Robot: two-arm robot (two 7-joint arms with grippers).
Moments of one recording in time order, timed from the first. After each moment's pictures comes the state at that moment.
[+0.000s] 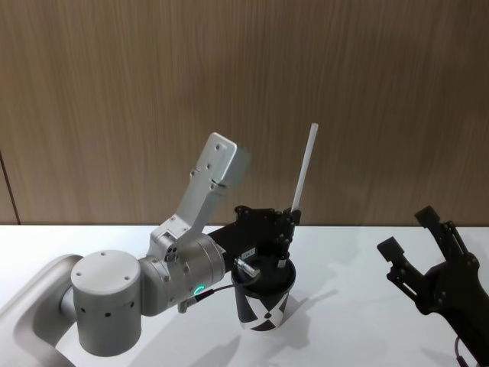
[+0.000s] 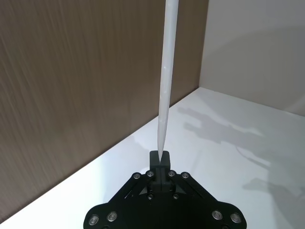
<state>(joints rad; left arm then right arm) -0.58 0.24 0.63 -1.47 -0.49 0.28 -0.30 -0.02 0.35 -0.06 -1.64 0.76 -0.38 0.79</state>
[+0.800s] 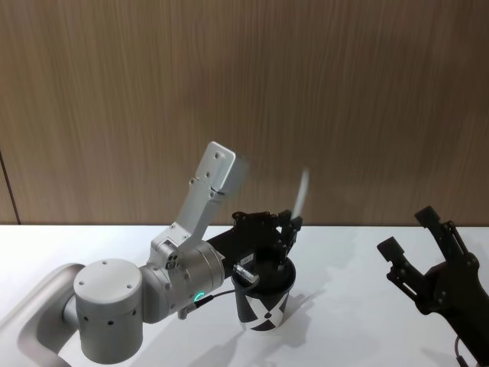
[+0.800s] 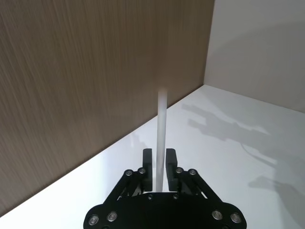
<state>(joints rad) -0.56 0.22 0.62 -1.45 -0.47 0.27 -0.29 -0.02 0.35 -0.06 -1.64 0.76 -0.38 0.79</state>
